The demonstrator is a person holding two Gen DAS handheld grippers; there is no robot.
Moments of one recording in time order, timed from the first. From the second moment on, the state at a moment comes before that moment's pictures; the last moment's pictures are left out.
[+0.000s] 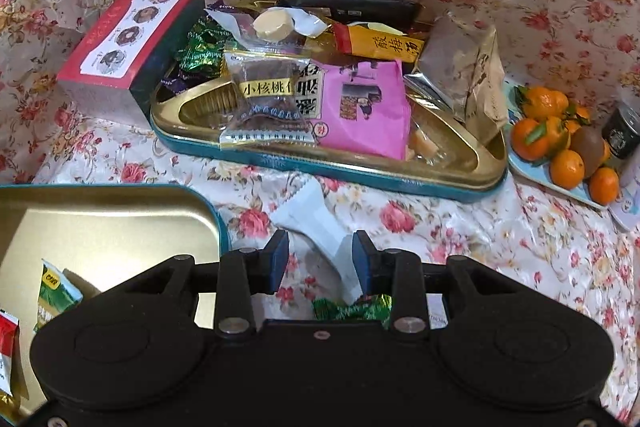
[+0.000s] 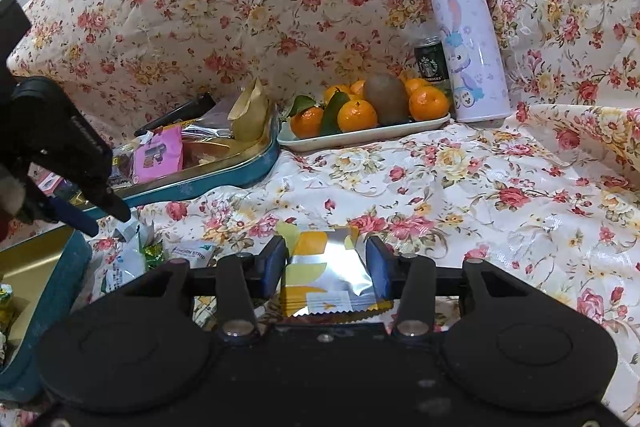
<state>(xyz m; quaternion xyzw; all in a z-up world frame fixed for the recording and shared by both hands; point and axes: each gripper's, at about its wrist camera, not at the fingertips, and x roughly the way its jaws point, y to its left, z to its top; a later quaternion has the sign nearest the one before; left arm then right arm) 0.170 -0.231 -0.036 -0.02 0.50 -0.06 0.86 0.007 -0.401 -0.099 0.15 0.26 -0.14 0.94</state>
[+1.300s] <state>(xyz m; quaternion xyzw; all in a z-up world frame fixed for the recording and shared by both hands) 0.077 -0.269 -0.064 0.04 0.54 -0.17 0.82 0.006 -0.404 -0.100 0.17 0.26 -0.15 0.94</state>
